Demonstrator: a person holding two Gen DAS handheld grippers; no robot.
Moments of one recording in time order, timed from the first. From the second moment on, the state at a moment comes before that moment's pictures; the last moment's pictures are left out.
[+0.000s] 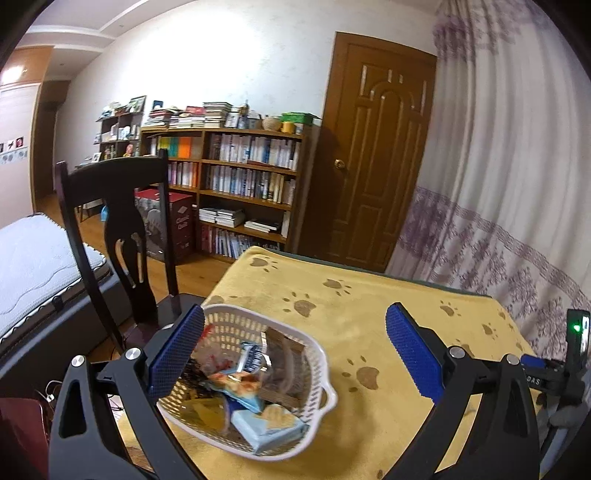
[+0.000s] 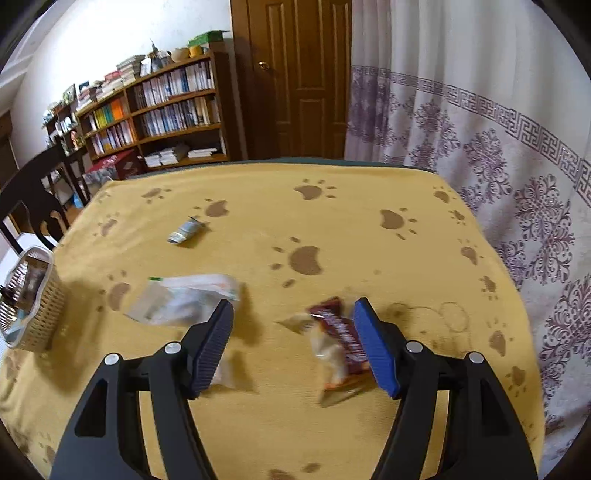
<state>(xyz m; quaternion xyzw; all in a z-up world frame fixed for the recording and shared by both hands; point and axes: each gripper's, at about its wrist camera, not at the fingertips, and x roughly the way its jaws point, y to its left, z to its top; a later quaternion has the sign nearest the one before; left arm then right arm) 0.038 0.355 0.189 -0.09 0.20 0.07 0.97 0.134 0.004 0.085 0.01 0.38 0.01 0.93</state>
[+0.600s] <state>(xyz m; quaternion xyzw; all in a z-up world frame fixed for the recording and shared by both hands) 0.055 0.301 0.166 -0.04 0.24 0.00 0.97 0.176 -0.019 0.020 -0.04 0.45 0.00 0.89</state>
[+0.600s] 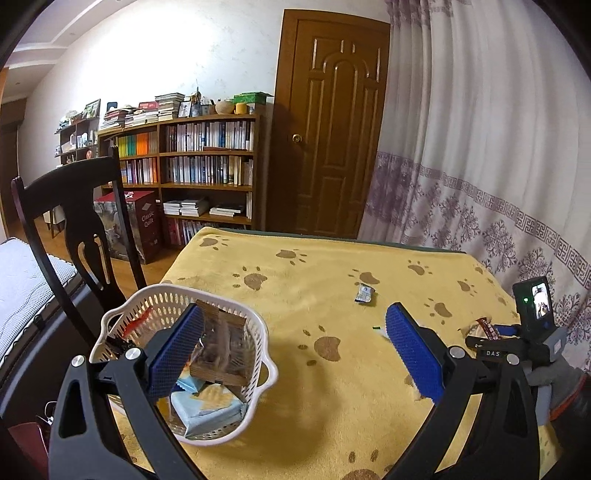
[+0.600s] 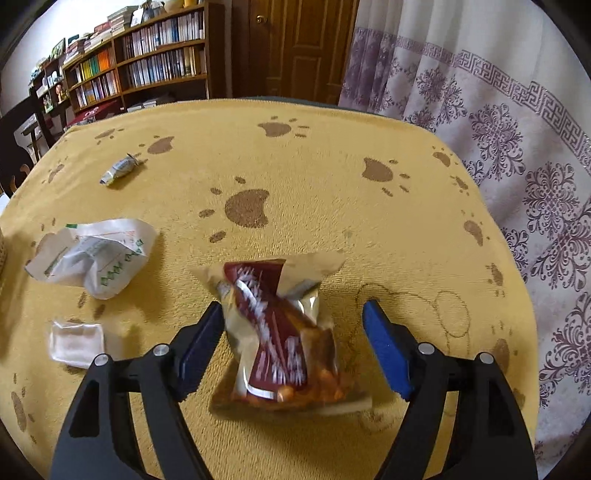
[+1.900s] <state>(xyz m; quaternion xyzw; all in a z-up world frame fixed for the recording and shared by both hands) 0.157 0.124 0.046 -0.07 0.46 -0.13 0.88 0.131 -0.052 0.012 0.12 0.40 0.00 0.91</state>
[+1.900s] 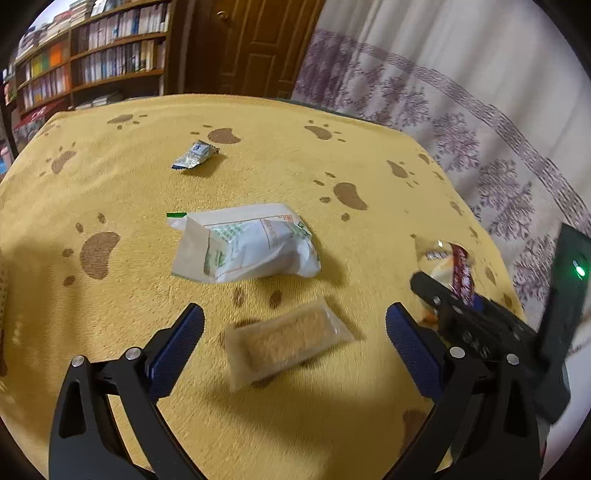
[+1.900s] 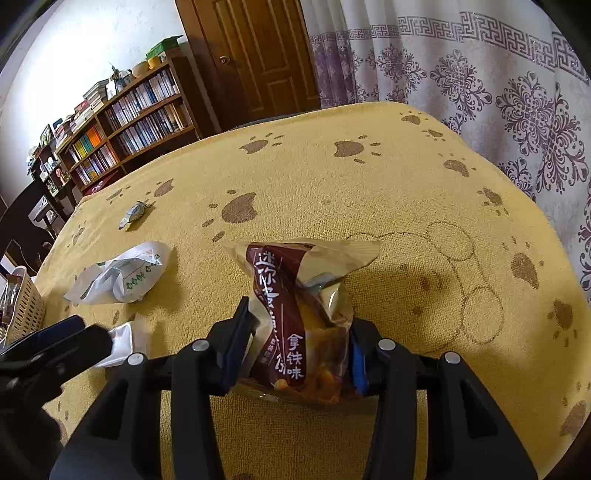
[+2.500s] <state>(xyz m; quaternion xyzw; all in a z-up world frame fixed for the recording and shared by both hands) 0.158 0.107 0.026 0.03 0.45 -0.08 0.89 0.131 -0.054 0.011 0.13 0.40 0.00 0.91</state>
